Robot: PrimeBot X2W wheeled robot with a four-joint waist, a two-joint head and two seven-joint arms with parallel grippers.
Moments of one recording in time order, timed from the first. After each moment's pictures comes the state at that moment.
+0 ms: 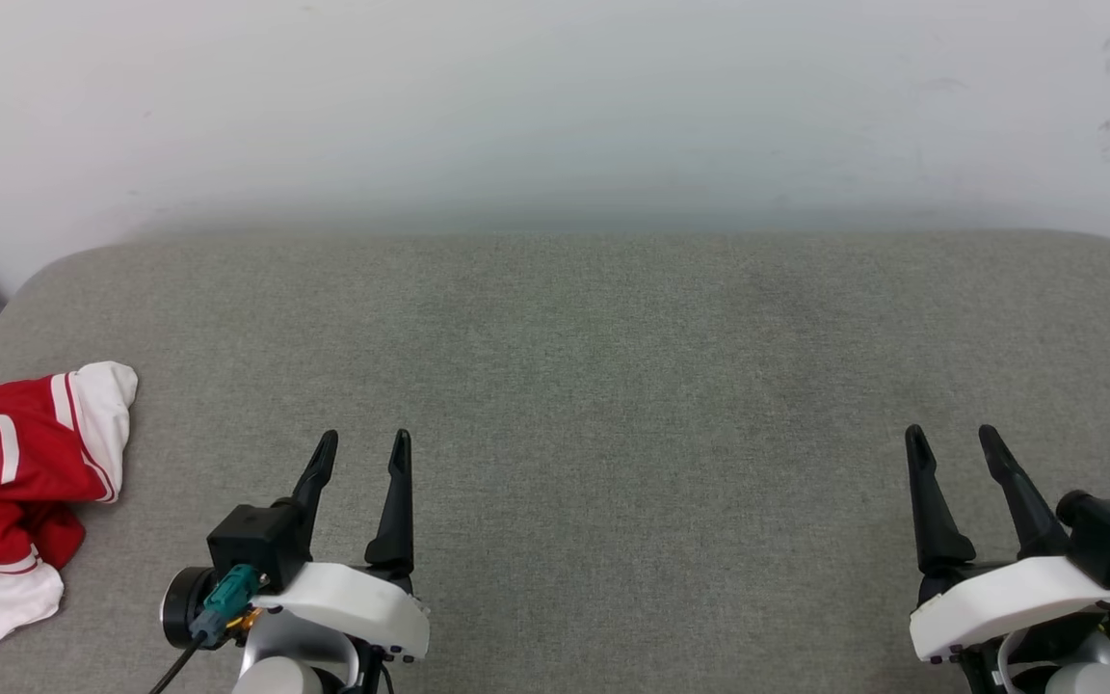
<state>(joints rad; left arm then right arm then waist) -0.11 0.08 -0.14 0.20 -0.28 -0.04 -0.20 -0.04 -0.06 -0.04 0.08 0.23 0.13 -0.09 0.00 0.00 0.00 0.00</state>
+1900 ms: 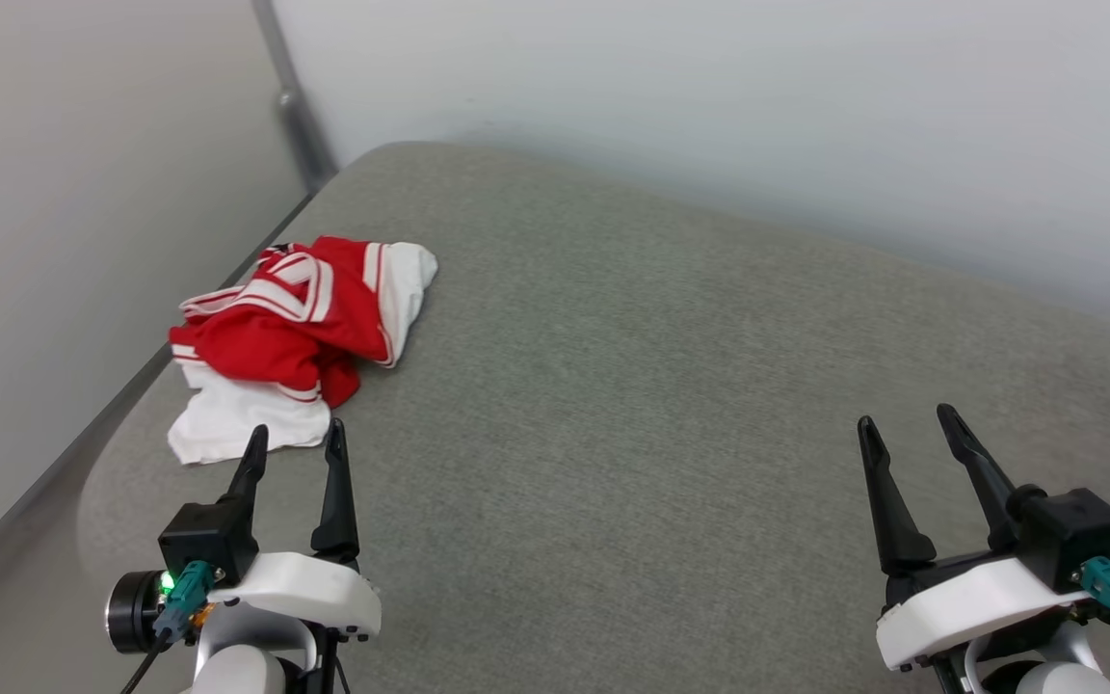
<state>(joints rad) -0.15 0.05 -0.01 0.28 -0.17 -0.04 -0.26 -0.02 -0.05 0.03 -0.03 0.10 0.13 -0.07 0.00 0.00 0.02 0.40</state>
